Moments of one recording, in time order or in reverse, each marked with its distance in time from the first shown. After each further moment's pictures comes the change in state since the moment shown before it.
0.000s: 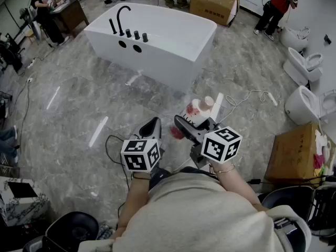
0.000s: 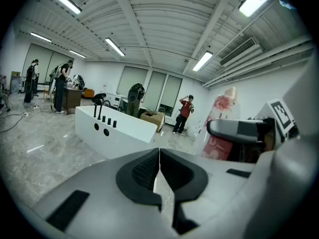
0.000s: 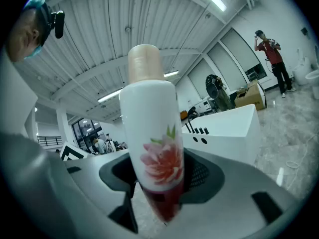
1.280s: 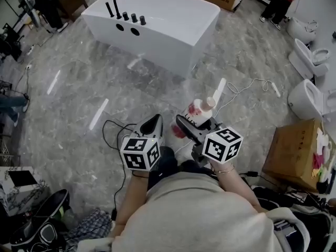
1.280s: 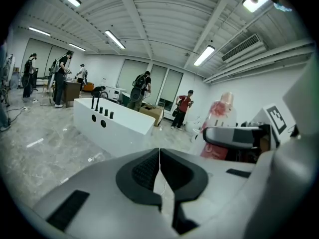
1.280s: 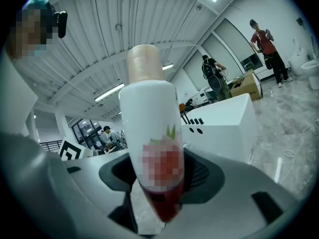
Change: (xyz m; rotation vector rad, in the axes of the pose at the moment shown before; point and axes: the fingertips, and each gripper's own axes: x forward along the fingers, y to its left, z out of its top) left arm 0.031 -0.032 -0.042 -0.024 0.061 -0.007; right arm -0.025 -0.052 -0.040 0.059 0.075 0.004
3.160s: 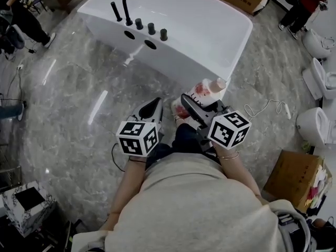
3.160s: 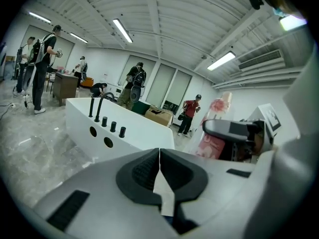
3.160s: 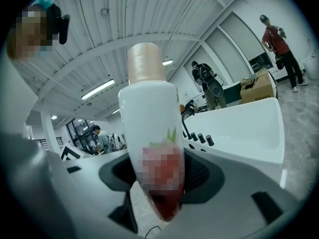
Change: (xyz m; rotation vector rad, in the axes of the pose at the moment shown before) left arm 0.261 0.334 0.237 -0.058 0.003 -0.045; right arm 0.423 -0.142 0.213 -0.030 -0.001 -0.025
